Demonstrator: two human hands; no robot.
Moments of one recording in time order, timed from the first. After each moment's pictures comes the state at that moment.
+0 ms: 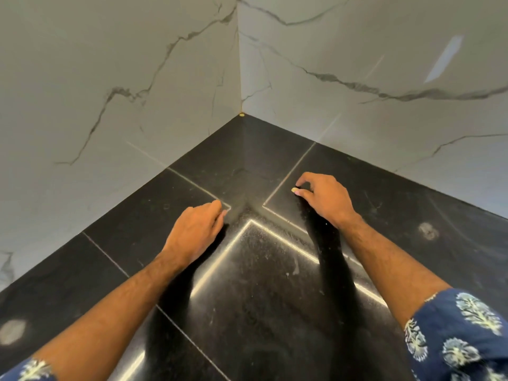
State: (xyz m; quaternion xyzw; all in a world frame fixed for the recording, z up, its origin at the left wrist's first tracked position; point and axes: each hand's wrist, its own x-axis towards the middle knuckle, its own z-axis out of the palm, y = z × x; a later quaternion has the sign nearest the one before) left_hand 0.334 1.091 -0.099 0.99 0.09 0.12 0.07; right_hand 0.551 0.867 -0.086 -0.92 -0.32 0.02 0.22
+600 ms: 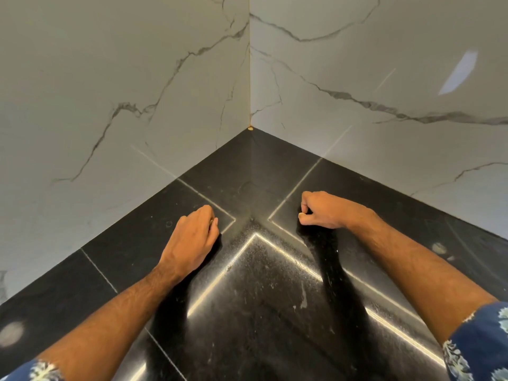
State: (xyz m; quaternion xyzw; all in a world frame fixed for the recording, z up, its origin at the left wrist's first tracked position) left_hand 0.349 1.113 -0.101 0.96 0.17 0.15 0.15; right_hand 0.584 0.896 -0.060 -0.86 -0.44 0.23 0.06
